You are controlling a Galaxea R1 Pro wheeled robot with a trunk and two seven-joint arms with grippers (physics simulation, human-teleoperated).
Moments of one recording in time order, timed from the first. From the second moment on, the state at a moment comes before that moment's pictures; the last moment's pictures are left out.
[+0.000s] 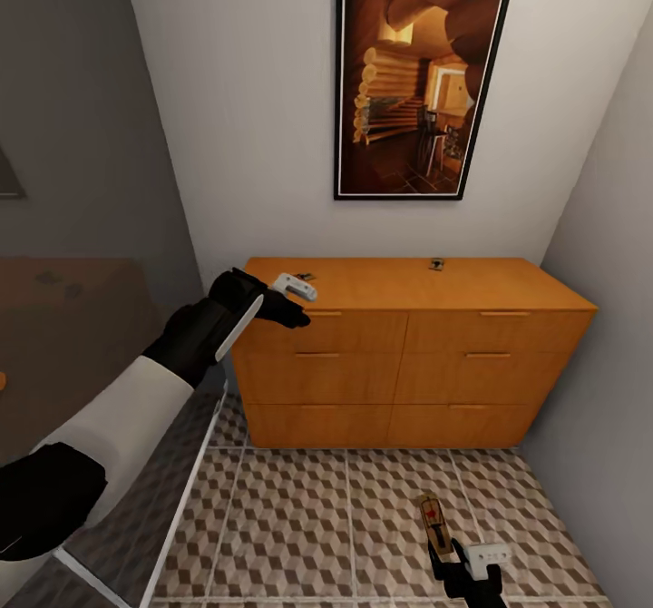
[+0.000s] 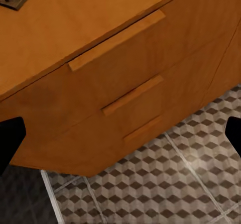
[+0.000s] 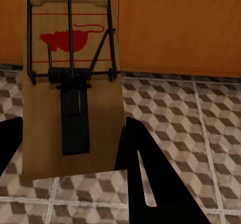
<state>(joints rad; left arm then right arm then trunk) -1.17 0.01 -0.54 -0.99 0.13 1.02 -0.23 -0.45 -0.07 0.12 -0.01 -0.11 -0.73 0.07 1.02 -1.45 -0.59</state>
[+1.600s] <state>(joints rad) -1.17 0.02 -0.54 -1.01 0.13 1.02 -0.23 -0.35 -0.05 0.11 -0.02 -0.11 -0.21 0.08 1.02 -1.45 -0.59</state>
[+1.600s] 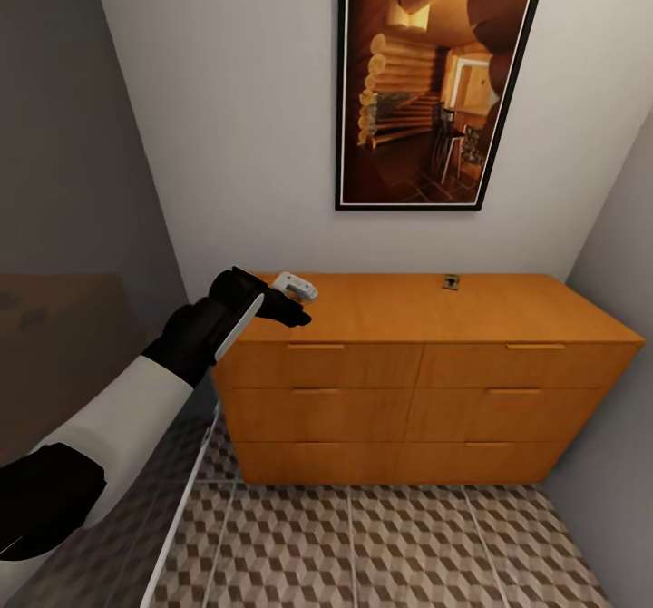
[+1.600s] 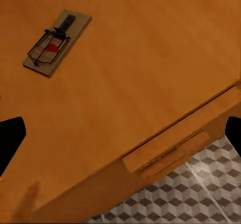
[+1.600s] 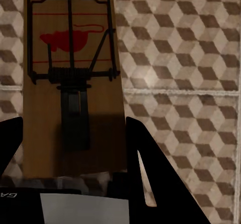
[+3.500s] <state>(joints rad) -1.17 0.02 -0.54 -1.00 0.13 1.02 -0.22 -0.35 -0.05 0.11 -0.02 -0.11 -0.21 0.09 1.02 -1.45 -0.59</state>
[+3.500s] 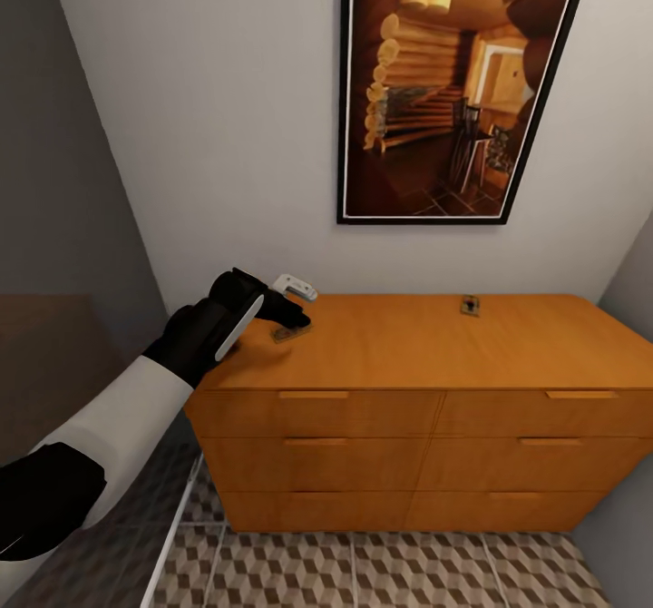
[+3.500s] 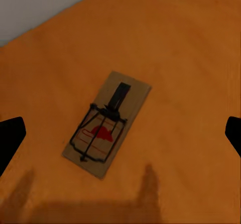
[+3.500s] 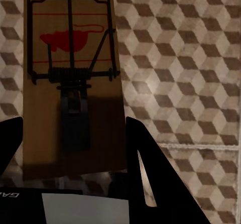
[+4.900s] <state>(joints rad) -1.17 0.15 -0.62 -1.14 0.09 1.01 -0.57 -0.35 -0.05 0.11 -0.02 -0.11 -0.21 0.08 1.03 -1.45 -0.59</state>
